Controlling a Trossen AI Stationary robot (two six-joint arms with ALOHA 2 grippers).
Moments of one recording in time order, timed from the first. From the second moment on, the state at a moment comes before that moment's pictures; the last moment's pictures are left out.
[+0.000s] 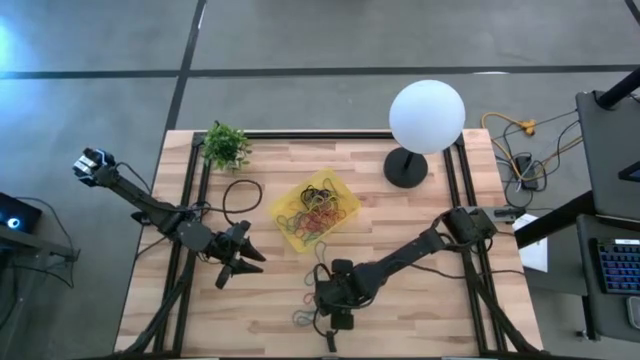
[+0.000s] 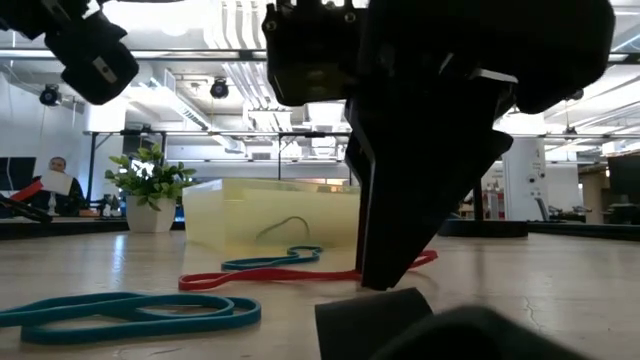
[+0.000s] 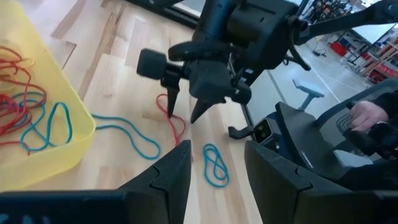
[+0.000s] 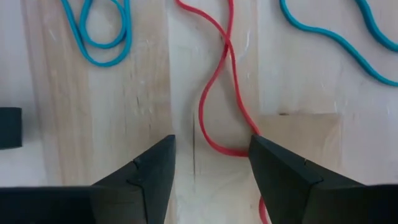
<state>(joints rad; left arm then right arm) -0.55 0.79 0.43 0.05 -0.20 -0.60 0.45 2.23 1.66 -0.71 0.08 0.52</state>
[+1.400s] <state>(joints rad) -0.55 0.79 0.42 0.05 -0.20 -0.62 0.41 2.24 1.65 -0.74 0.22 0.58</state>
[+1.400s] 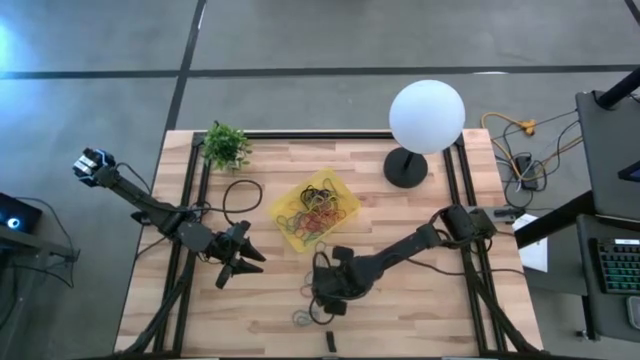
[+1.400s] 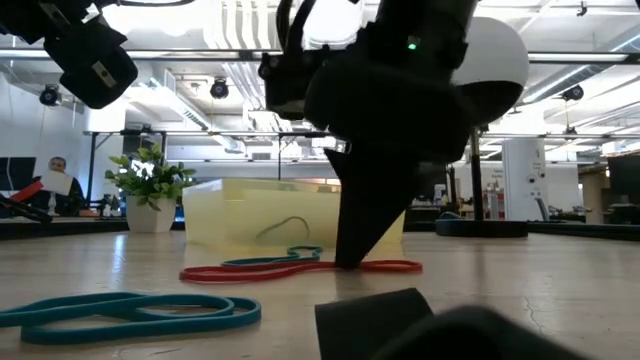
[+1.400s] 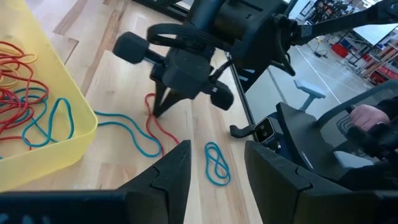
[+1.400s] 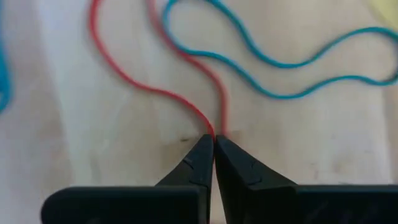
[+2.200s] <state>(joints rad) -0.55 0.79 0.41 0.05 -0.22 -0.61 0.41 1.95 1.66 -0.87 0.66 0.60</state>
